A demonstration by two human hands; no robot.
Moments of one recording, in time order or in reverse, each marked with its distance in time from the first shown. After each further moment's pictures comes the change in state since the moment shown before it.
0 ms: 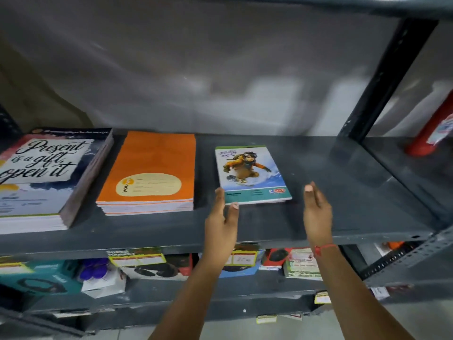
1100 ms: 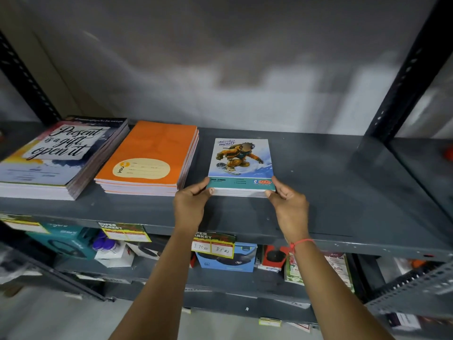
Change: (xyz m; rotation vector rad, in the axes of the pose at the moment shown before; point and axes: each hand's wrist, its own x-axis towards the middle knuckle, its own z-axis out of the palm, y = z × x) left_hand 0.026 -0.009 0.013 -0.145 0.328 -0.109; right_hand 0.017 0.017 -0.001 0.072 -0.415 -0.099
